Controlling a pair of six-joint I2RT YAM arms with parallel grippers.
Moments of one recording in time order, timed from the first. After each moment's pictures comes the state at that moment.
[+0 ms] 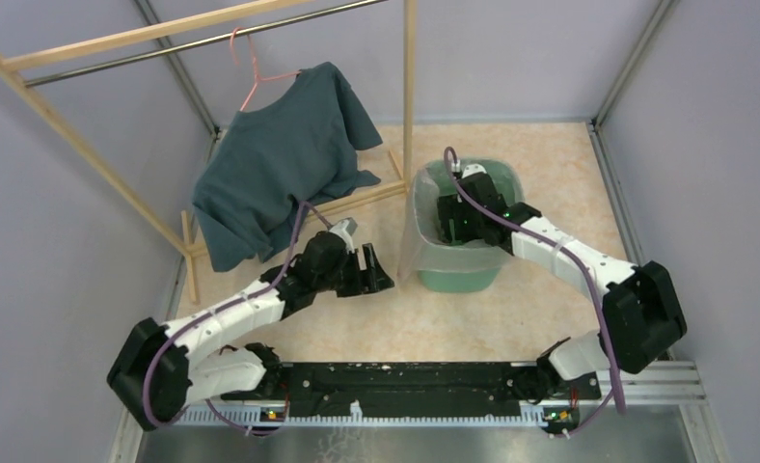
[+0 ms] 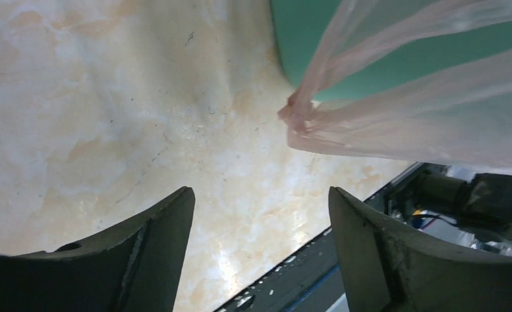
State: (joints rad) left arm -0.71 1.15 0.57 -0.13 0.18 -0.81; right arm 0.58 1.41 1.03 -0.45 0.20 0.31
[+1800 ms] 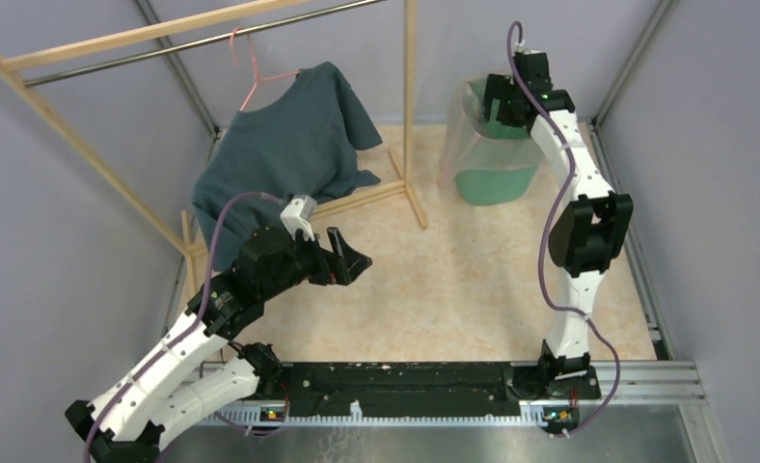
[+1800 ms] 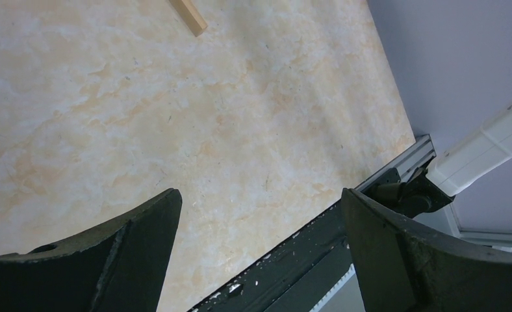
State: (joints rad) left arm -0.71 0.71 0.83 -0.51 0.06 -0.65; right arm 0.16 2.09 2.12 -0.71 0.16 0.24
